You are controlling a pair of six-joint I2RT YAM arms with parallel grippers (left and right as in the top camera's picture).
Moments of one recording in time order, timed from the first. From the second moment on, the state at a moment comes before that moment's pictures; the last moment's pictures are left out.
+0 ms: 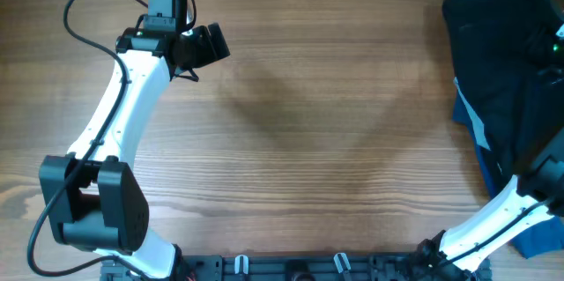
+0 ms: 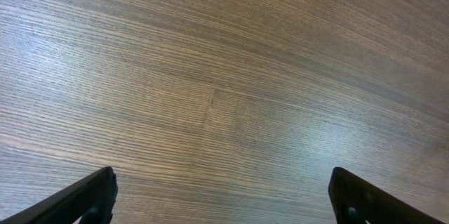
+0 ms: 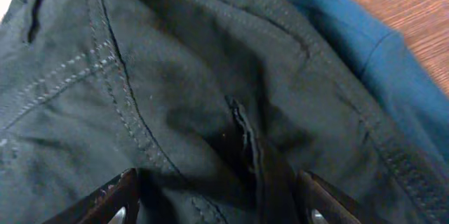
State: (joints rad) left arm -0.13 1.77 1.43 -0.72 0.08 -0.47; right arm -0.62 2.12 1.64 -0.41 -0.19 -0.10
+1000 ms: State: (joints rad) left arm 0.00 1.58 1.43 -0.70 0.08 -0.45; right arm 0.14 1.67 1.65 -0.72 -0.42 -0.05
